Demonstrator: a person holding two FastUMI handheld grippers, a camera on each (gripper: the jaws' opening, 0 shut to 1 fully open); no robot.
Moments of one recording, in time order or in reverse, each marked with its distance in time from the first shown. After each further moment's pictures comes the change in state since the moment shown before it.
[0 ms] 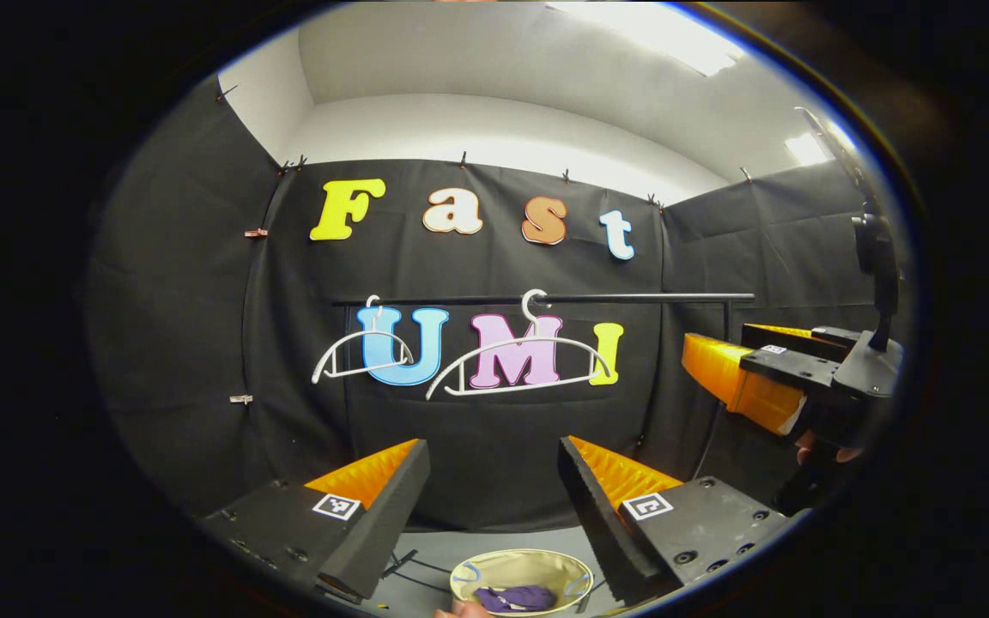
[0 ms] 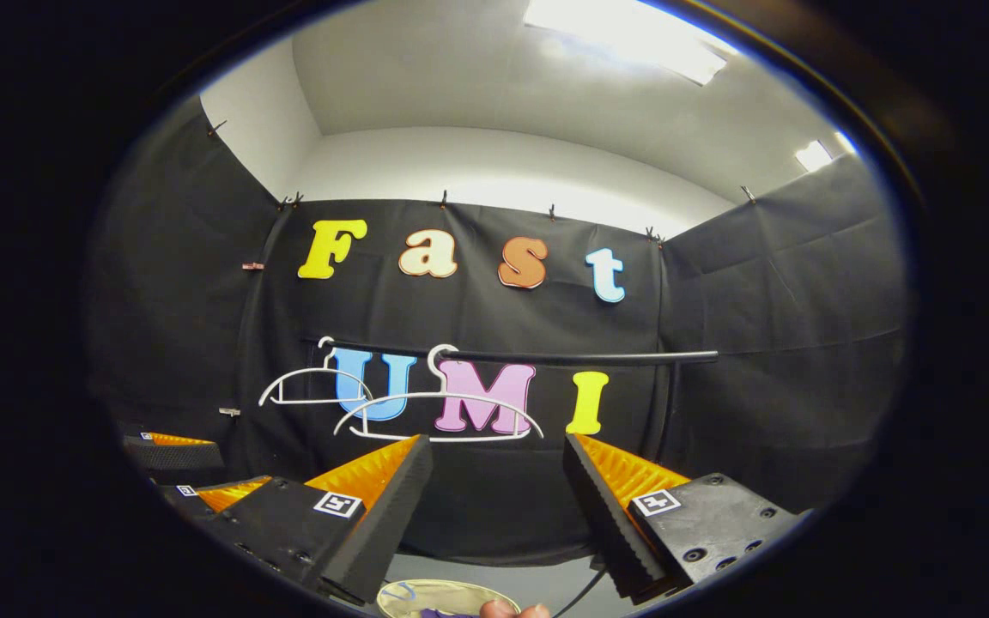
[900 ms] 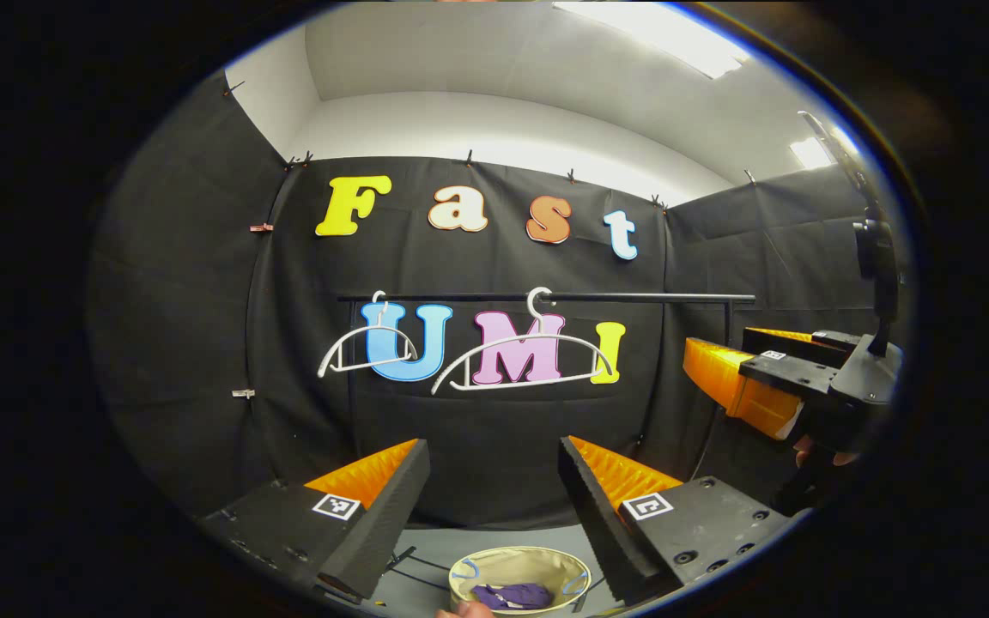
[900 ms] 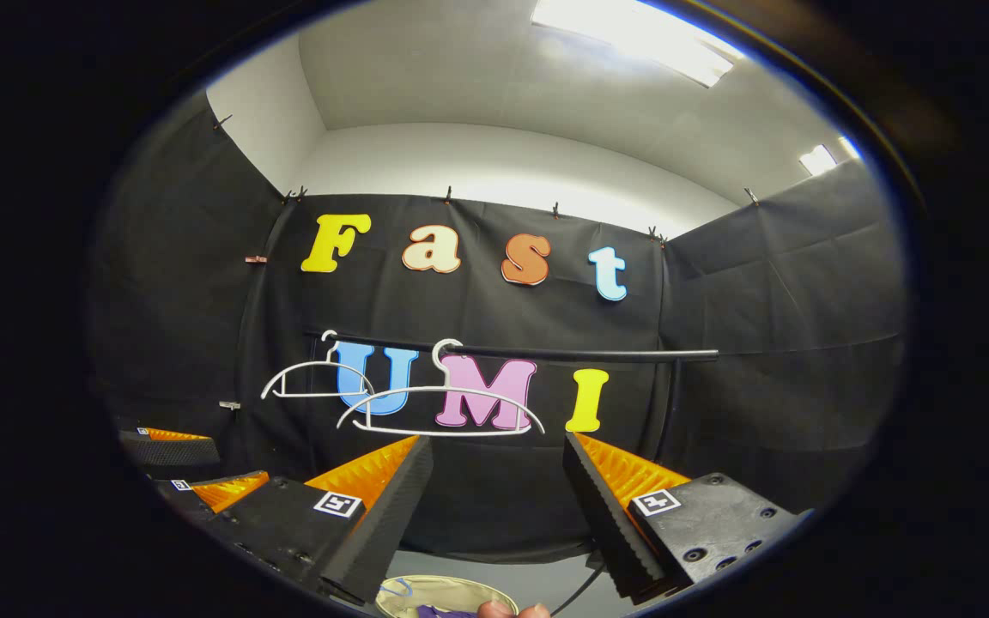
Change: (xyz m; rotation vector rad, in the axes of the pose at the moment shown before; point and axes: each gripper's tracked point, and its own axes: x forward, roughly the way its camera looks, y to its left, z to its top) left arm -0.012 -0.003 0.005 -0.020 0.013 0.005; right arm -0.008 0.007 -0.003 -0.021 0.011 0.005
